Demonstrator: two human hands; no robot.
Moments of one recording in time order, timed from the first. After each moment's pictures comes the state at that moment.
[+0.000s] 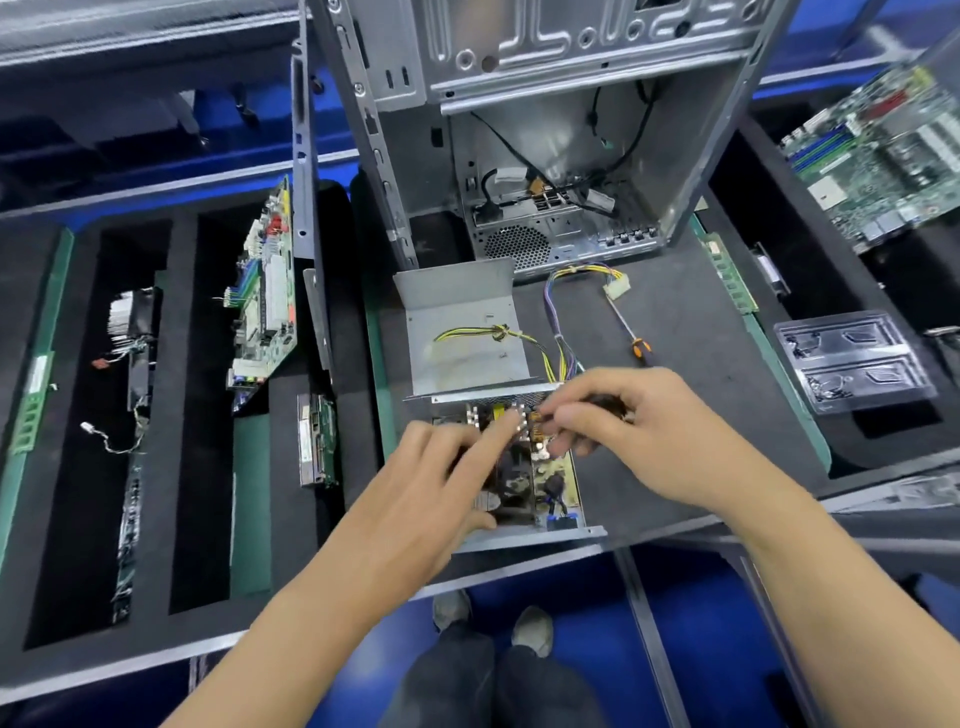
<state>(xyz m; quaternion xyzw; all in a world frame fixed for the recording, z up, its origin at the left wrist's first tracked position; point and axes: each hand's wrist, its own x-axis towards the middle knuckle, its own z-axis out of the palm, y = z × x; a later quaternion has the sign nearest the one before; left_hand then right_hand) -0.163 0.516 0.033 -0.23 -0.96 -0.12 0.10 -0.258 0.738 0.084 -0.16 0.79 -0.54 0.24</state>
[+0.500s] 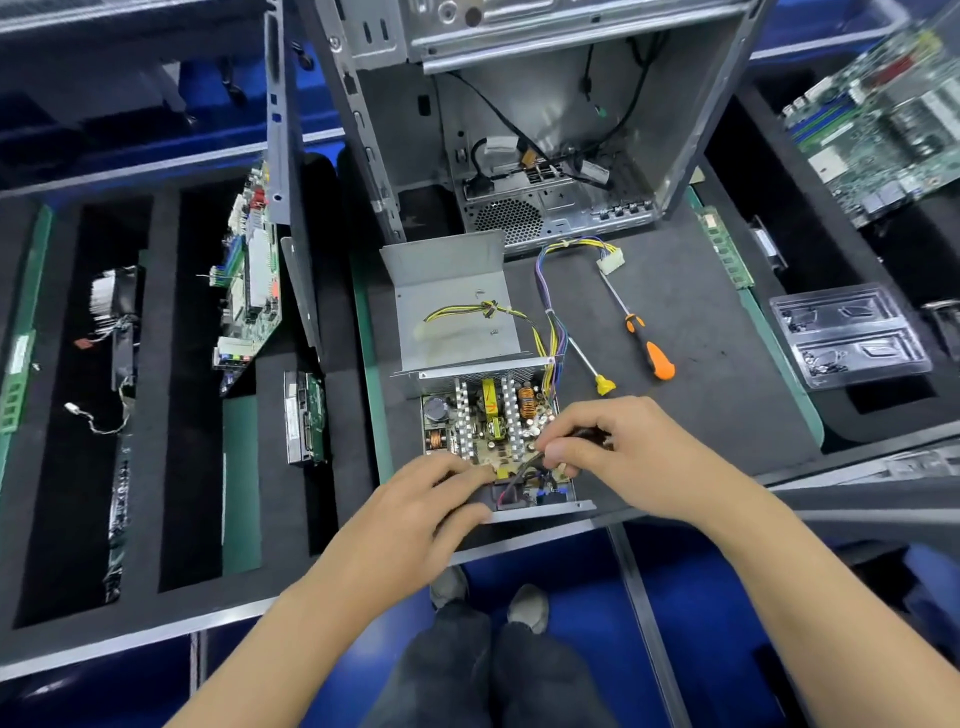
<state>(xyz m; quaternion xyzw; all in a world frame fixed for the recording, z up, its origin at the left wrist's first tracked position) -0.138 0.522 0.001 -0.18 -0.93 -0.31 0.00 -0.240 0.753 0.043 -0.17 0.84 -0.43 0.30</state>
